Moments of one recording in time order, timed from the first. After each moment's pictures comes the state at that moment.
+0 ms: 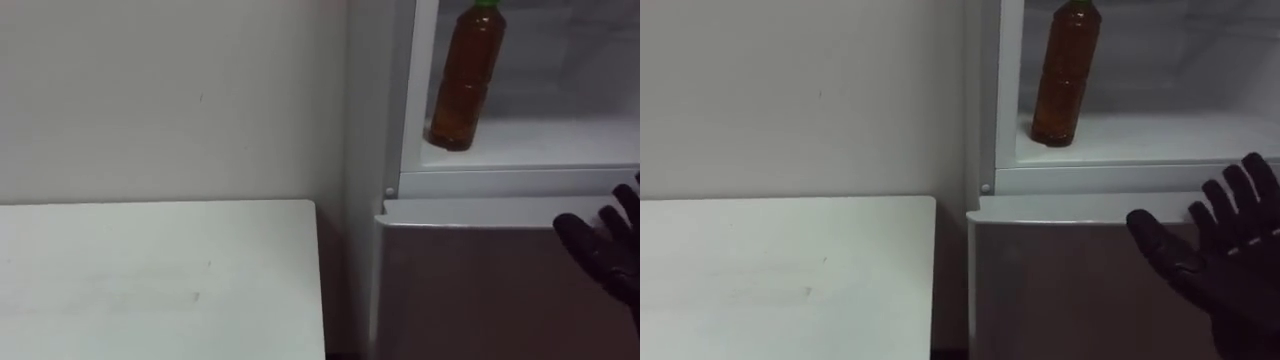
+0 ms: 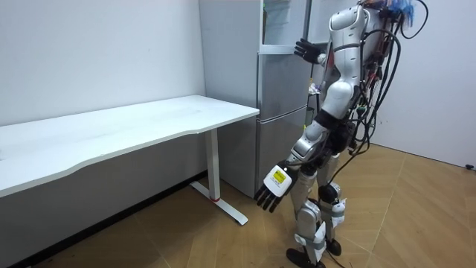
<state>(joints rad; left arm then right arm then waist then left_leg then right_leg) 0.33 0.18 0.11 0.90 0.11 0.01 0.08 0.15 -0.27 -0.26 -0.31 0.66 -0.10 -0.20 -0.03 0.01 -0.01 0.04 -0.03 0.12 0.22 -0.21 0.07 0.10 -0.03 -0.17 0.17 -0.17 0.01</state>
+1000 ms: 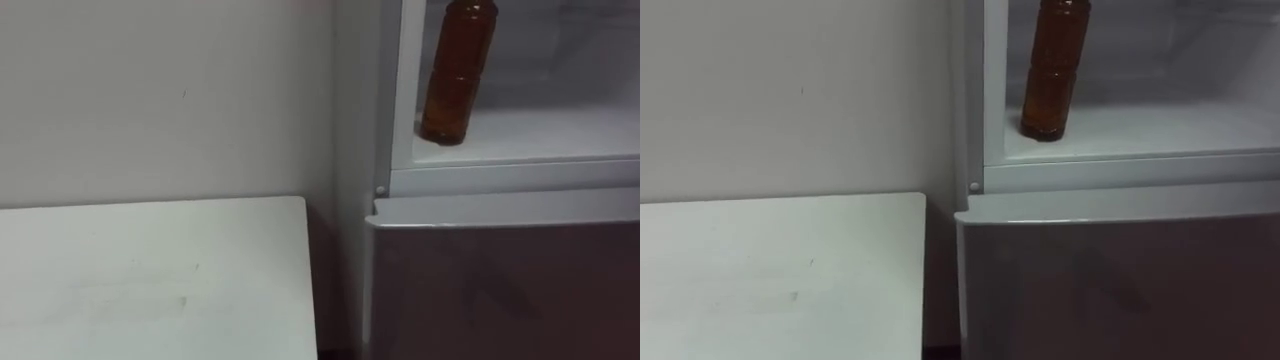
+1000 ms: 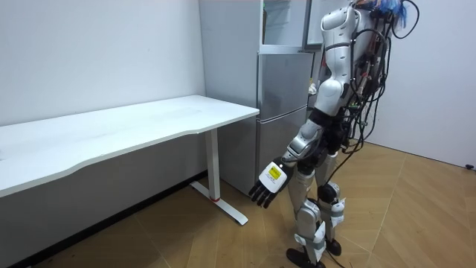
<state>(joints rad) 0.34 0.18 0.08 1.01 0.00 -0.08 0.14 0.34 -0.22 -0.10 0.76 0.32 -0.17 -0.52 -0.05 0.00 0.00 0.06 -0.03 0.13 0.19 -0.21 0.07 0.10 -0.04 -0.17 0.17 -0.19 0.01</state>
